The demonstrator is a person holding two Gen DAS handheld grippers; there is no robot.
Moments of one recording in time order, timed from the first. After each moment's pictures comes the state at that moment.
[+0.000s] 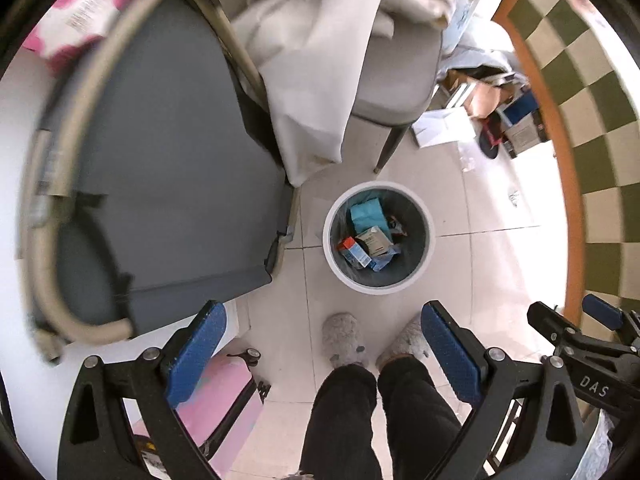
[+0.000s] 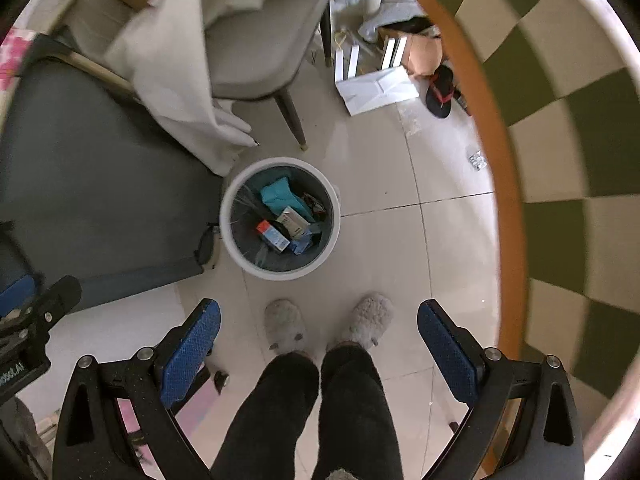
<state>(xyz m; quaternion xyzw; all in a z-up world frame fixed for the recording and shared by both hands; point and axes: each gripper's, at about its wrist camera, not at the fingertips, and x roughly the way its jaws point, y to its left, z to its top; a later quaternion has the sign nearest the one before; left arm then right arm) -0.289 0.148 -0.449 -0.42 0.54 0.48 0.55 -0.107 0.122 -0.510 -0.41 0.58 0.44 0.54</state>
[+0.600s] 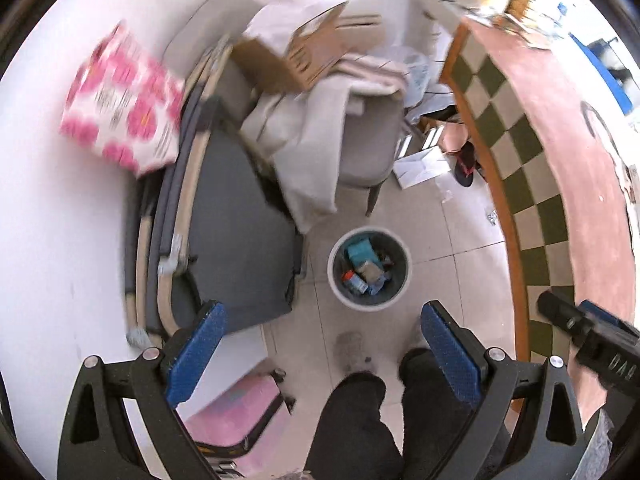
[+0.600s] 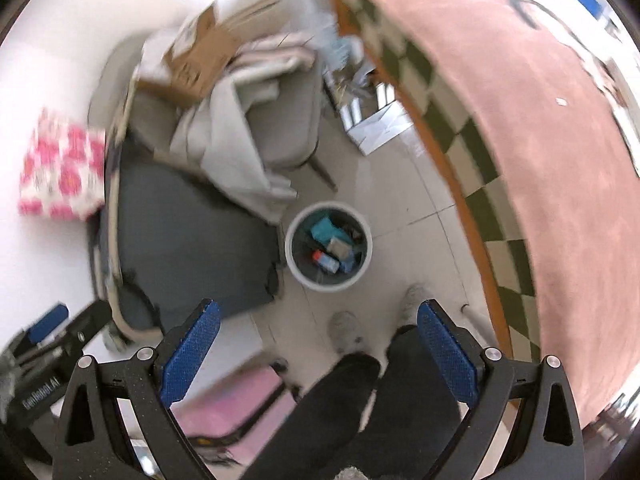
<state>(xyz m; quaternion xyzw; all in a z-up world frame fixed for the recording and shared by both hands) -0.237 0.130 -0.284 -0.34 0.53 0.49 0.60 -0.067 0.085 -0.328 -0.26 0.62 0.45 0.59</state>
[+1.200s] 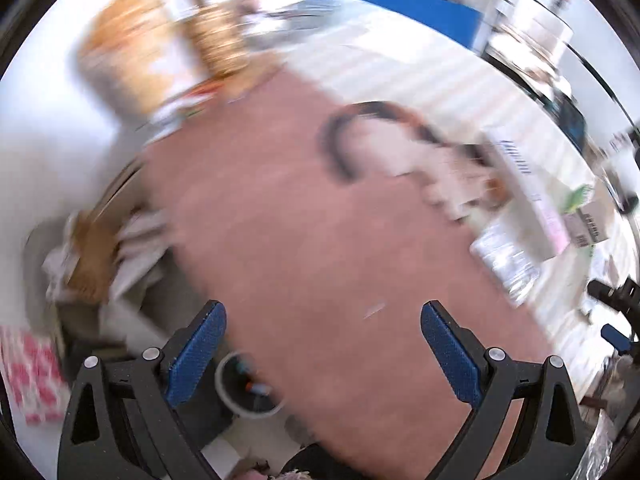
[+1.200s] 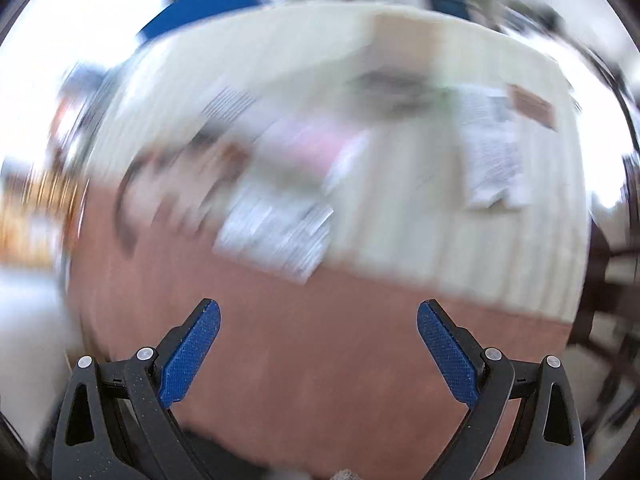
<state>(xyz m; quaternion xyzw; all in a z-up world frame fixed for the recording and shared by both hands) 0.239 0.119 -0.264 -0.18 0.58 0.30 0.74 0.419 -0.116 -0.316 0.05 0.67 0.11 0.74</state>
